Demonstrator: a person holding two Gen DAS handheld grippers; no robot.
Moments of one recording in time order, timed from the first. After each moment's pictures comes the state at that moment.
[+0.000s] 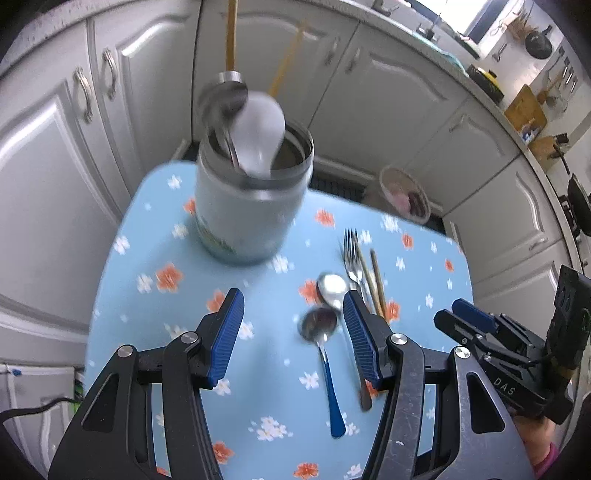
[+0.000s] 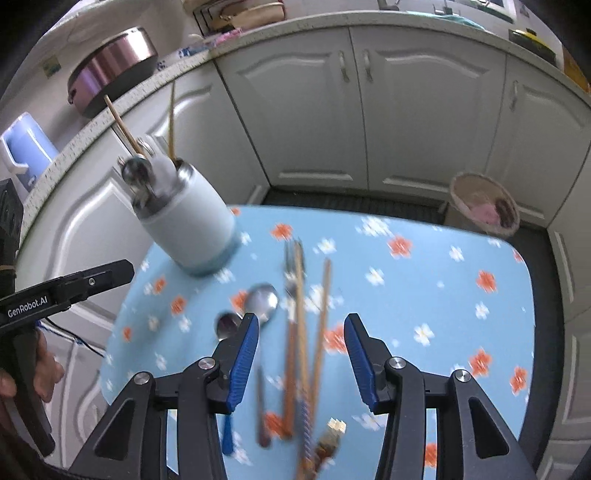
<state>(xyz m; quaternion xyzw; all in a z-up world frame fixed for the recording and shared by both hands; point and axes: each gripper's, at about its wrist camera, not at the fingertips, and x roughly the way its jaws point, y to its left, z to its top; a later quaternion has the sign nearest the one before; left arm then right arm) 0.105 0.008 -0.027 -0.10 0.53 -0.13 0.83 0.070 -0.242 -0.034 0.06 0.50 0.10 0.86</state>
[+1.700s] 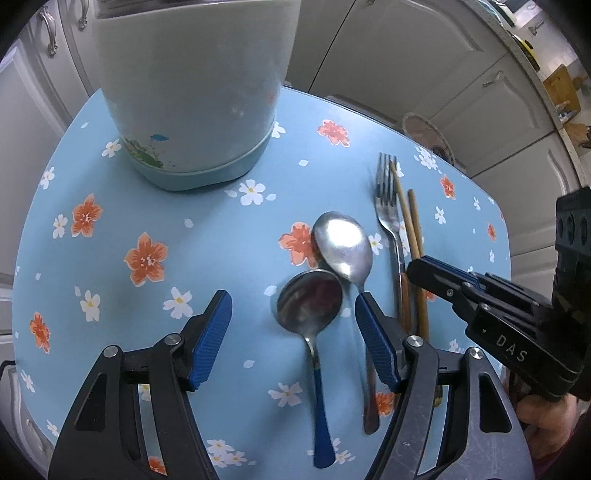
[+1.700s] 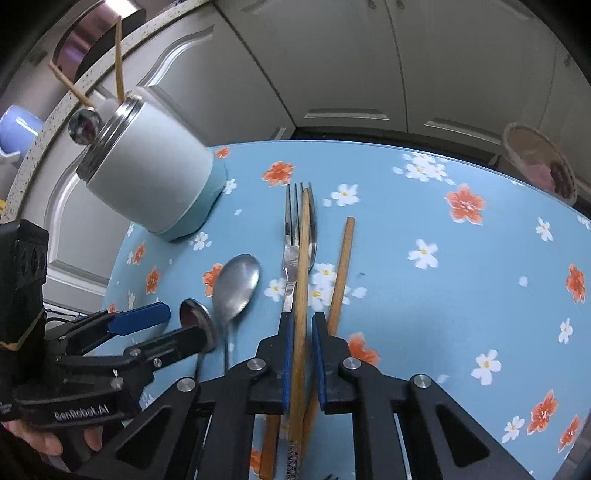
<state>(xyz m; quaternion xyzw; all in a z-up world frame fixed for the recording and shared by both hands) 0.130 -0.048 -0.117 -0.09 0.62 -0.10 0.77 0.139 -0.239 -0.115 0.09 0.57 0.18 0.79</state>
